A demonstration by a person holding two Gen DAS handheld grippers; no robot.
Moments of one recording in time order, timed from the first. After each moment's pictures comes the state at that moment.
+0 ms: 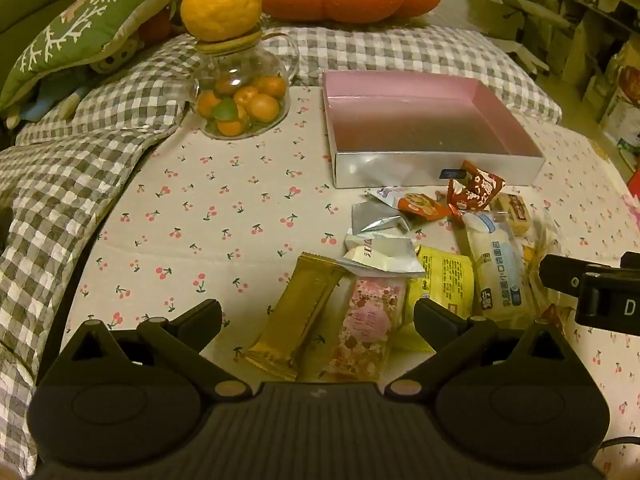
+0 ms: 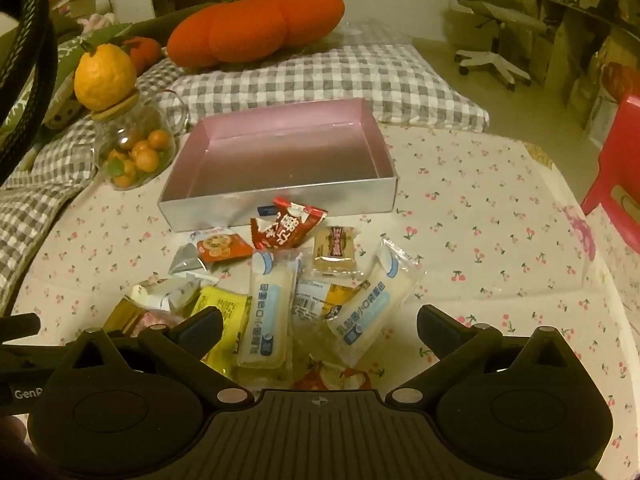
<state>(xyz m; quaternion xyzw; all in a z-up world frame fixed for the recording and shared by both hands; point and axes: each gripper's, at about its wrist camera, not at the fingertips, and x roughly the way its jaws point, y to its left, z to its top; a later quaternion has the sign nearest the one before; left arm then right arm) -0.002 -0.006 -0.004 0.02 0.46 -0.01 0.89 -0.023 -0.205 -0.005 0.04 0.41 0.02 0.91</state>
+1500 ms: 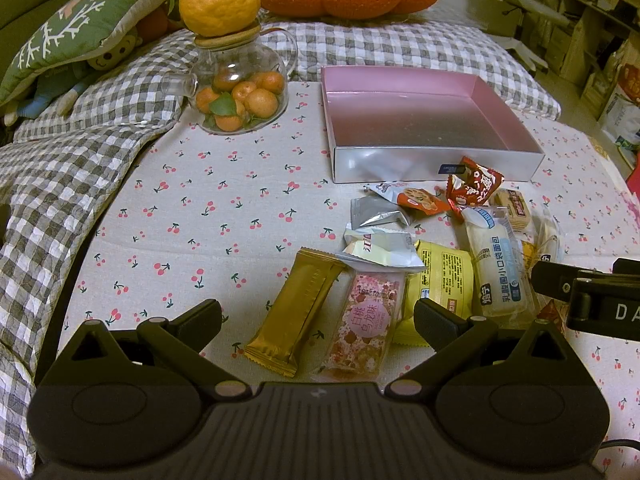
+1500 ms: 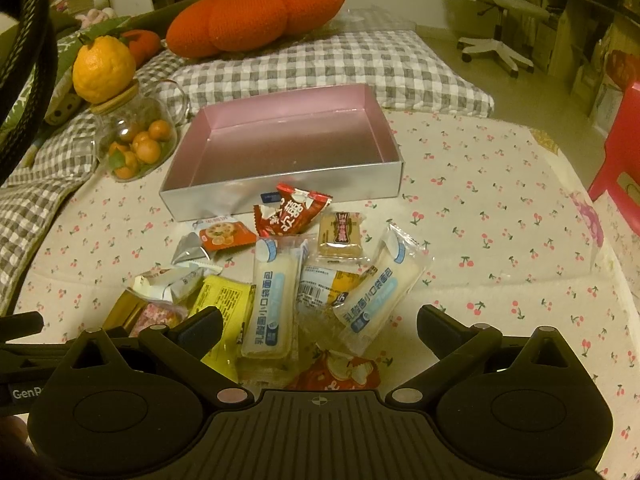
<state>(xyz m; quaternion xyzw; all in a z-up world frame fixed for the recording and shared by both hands) -0.005 -0.008 -0.007 0.02 0.47 -0.01 0.88 -0.021 -0.203 -0.011 0.05 0.43 0.02 0.90</state>
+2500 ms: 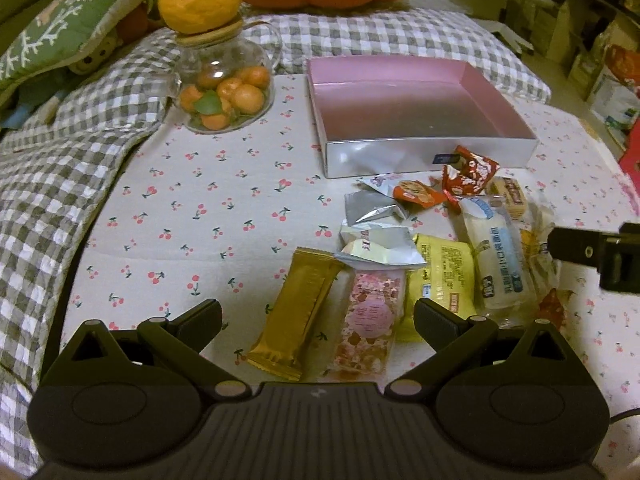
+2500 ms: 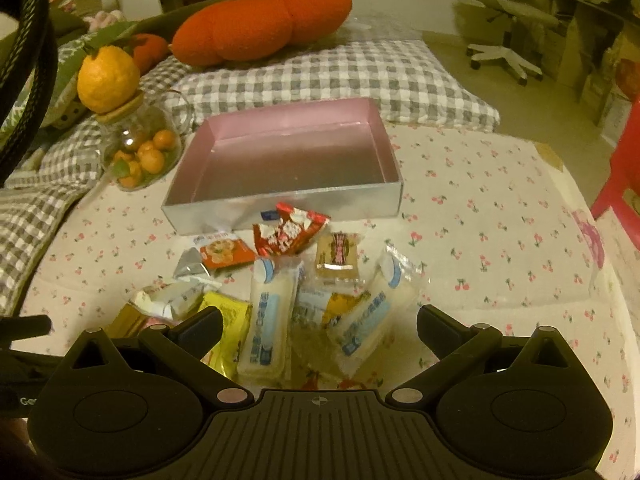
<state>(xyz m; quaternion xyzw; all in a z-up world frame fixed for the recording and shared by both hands) 0.007 -0.001 -0.007 0.03 0.49 -0.04 0.87 -0.008 -0.216 0.003 0.05 0.42 0.05 0.90</state>
